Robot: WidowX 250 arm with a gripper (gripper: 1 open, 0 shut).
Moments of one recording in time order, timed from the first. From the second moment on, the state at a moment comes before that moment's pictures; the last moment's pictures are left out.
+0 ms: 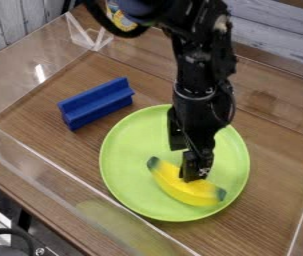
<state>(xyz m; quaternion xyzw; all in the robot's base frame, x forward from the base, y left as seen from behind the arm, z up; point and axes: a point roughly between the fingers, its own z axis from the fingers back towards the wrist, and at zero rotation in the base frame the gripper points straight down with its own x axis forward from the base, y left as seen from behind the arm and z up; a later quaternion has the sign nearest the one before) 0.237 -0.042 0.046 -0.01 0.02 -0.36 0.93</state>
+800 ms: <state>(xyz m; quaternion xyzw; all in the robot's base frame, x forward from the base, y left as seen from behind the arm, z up) 0.244 -0.045 0.036 -0.01 0.00 -0.35 0.94</state>
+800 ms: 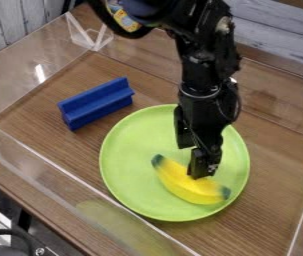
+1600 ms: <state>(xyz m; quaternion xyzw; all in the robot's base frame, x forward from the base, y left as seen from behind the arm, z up) 0.256 -0.043 0.013 -0.01 0.00 -0.34 0.94</state>
